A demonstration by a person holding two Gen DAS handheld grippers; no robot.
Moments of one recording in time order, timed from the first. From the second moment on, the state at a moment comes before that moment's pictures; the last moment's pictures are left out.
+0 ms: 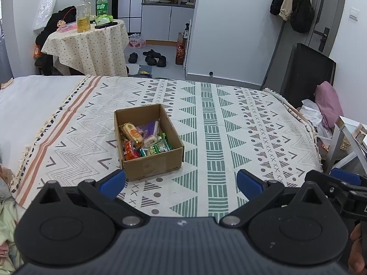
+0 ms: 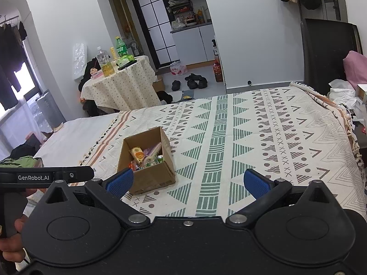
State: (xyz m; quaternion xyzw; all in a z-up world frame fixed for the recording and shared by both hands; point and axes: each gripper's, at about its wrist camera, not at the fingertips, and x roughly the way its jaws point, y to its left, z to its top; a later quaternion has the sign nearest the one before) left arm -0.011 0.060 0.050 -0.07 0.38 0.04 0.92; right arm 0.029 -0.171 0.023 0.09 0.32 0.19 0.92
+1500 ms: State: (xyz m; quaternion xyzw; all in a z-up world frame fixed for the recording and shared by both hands) left arm -0.011 0.063 0.039 -0.07 0.38 0.03 0.92; right arm 0.029 -0.171 0.017 0.08 0.33 0.20 0.92
